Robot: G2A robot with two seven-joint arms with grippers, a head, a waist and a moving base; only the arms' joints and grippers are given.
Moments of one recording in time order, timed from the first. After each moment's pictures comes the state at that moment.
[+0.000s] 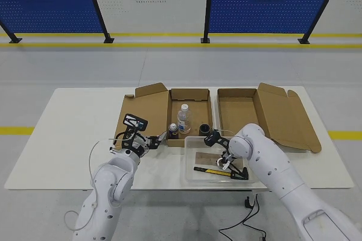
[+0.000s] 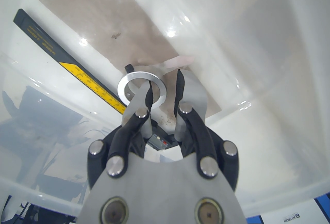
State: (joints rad) left arm 1.41 -1.40 -1.41 -1.82 1.46 -0.20 -0.42; right arm -0.72 -1.28 0.79 -1.08 -0.97 -0.29 1.31
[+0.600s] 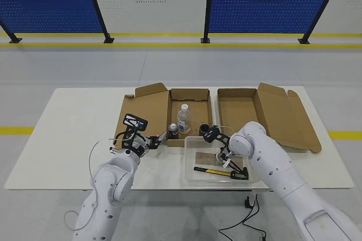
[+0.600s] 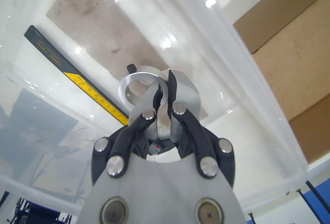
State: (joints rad) left arm 1.41 -1.40 -1.41 -1.82 1.46 -0.20 -0.42; right arm -0.73 -1.27 0.82 -1.13 -1.00 -0.33 1.25
